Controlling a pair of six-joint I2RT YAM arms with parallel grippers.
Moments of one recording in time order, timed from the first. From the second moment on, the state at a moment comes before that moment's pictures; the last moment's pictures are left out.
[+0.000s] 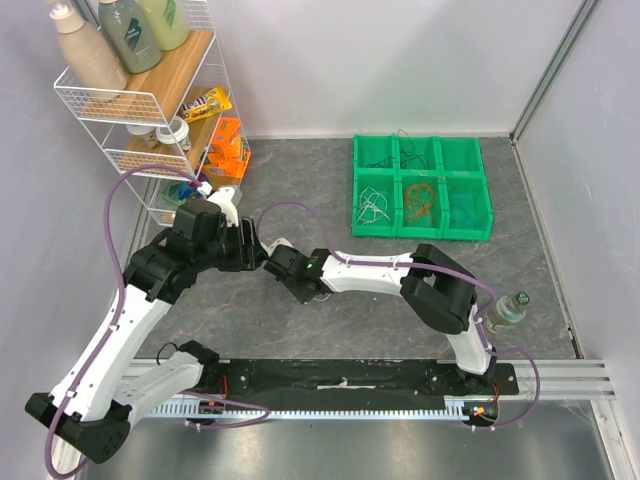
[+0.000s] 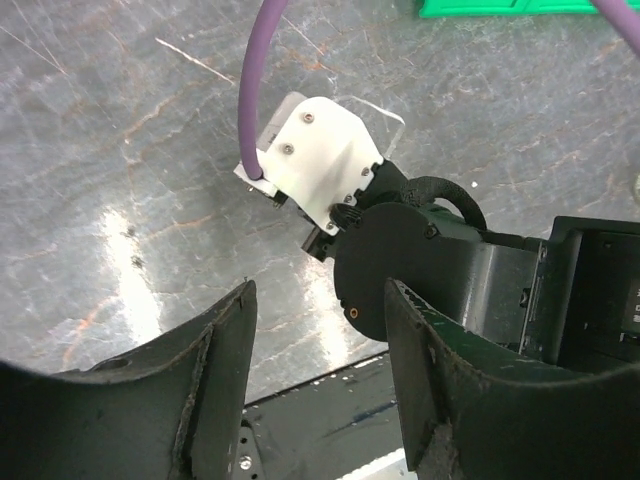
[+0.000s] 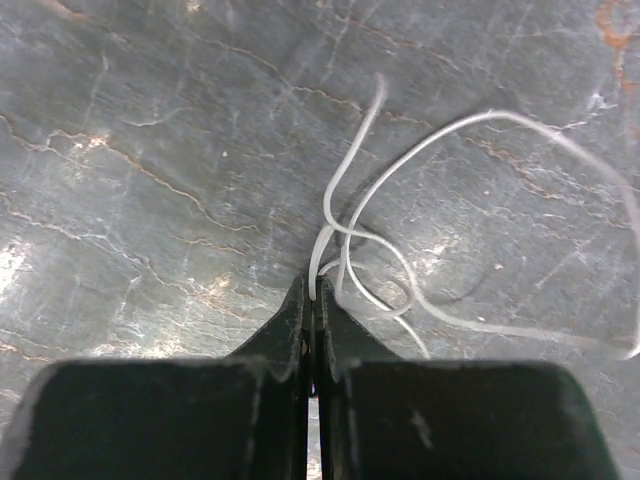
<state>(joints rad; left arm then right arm) -0.46 0.91 1.11 -0.93 0.08 -0.42 1.12 2.04 1.44 -0.54 0.26 0.29</state>
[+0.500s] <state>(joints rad) -0.55 0.85 1.13 -0.90 -0.02 -0.37 1.10 1.89 1.52 -0.59 0.31 0.33</state>
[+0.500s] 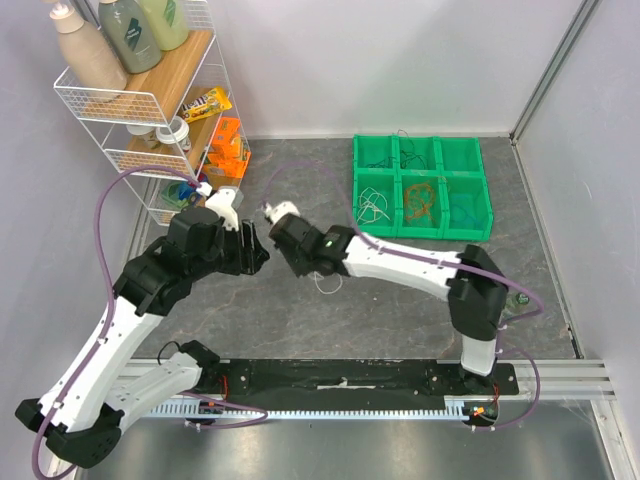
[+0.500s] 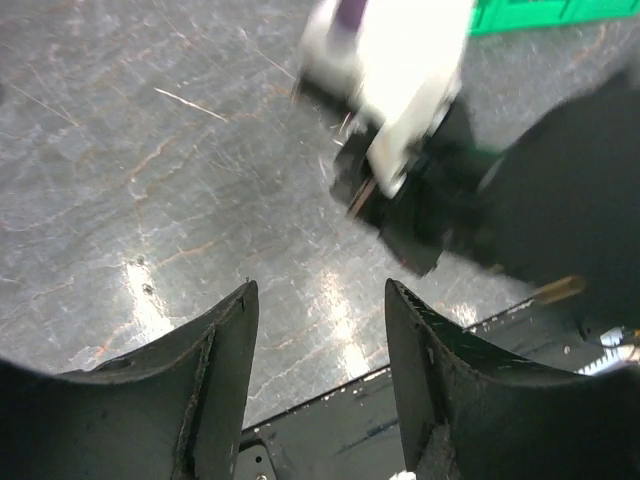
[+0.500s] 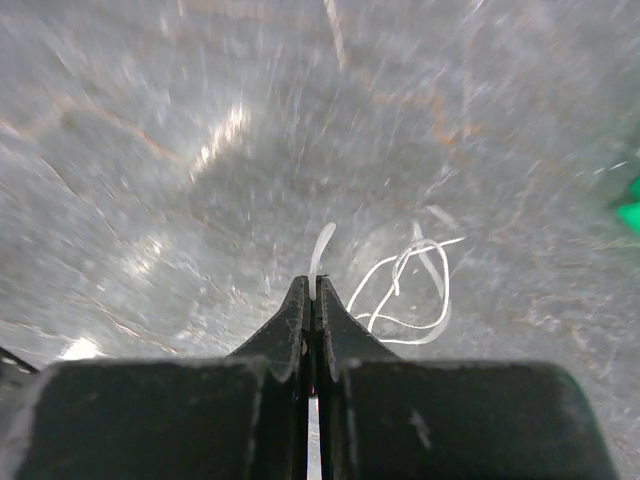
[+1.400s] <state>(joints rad) -0.57 0.90 1.13 -0.95 0.06 -0.37 0.48 1.83 1.62 -0.40 0.05 0.36</state>
